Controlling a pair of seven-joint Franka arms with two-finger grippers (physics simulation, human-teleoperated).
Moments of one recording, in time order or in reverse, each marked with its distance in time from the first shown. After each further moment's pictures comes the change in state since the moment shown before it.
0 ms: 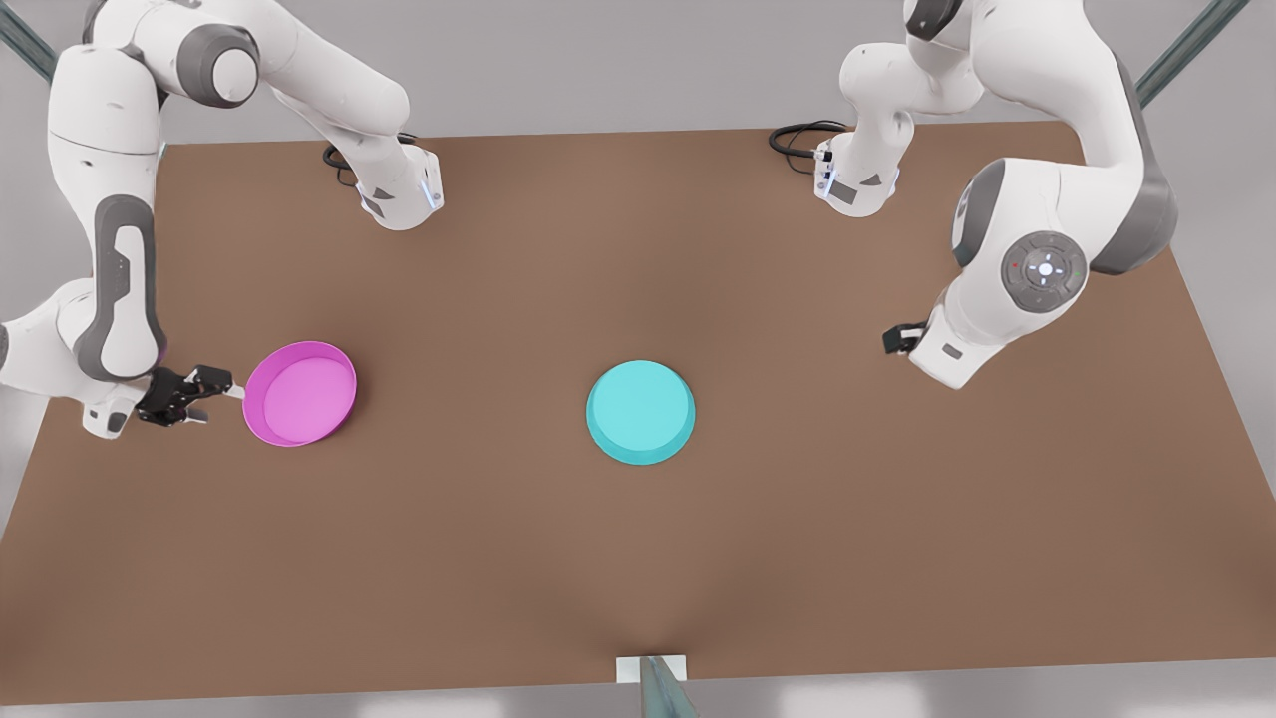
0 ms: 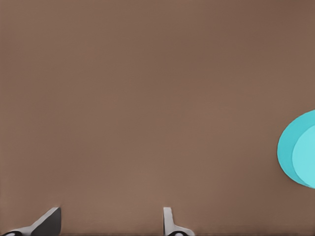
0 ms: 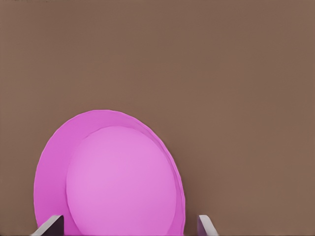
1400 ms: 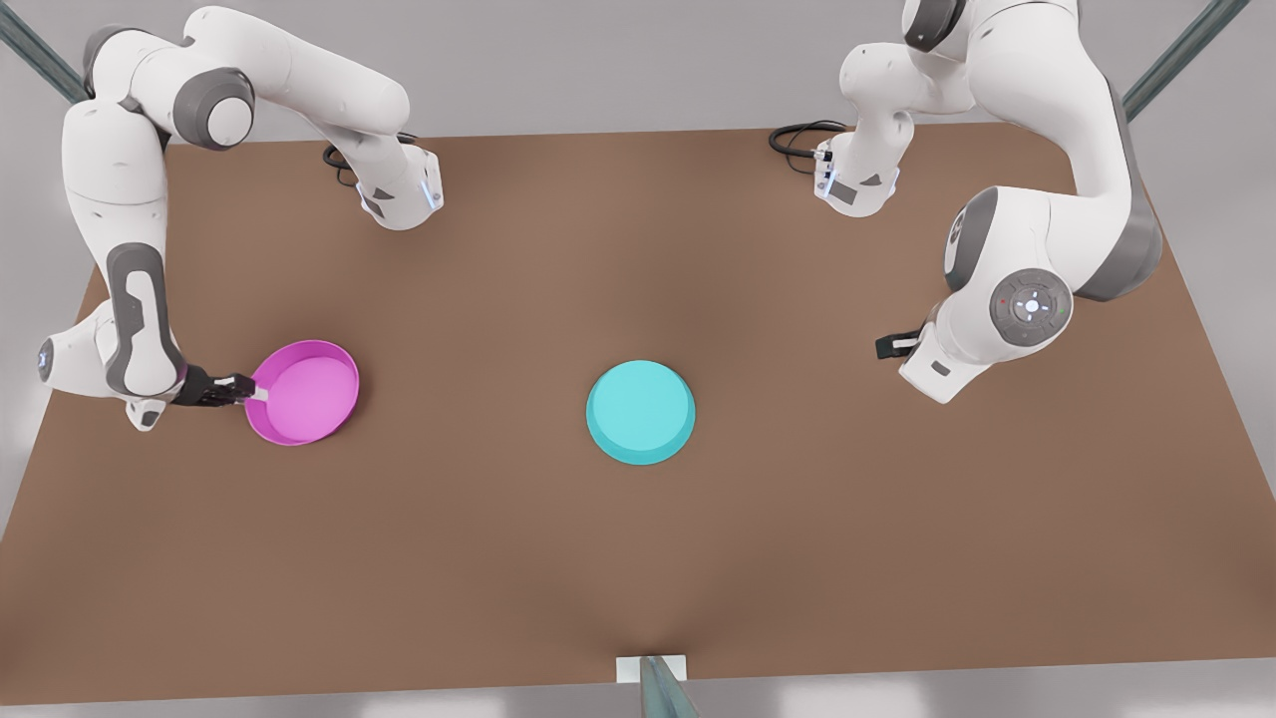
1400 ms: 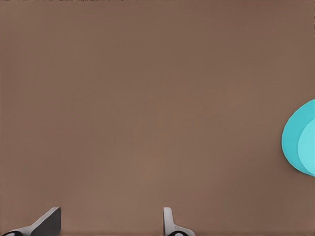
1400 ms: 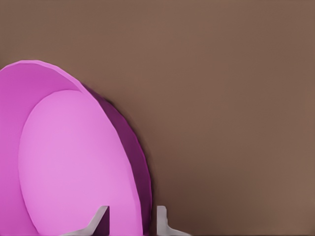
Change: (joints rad) left arm 0.000 0.044 -0.001 0.000 -0.019 -0.010 0.009; right arm -0.005 0.140 -0.050 -0.049 0.095 0.046 0.101
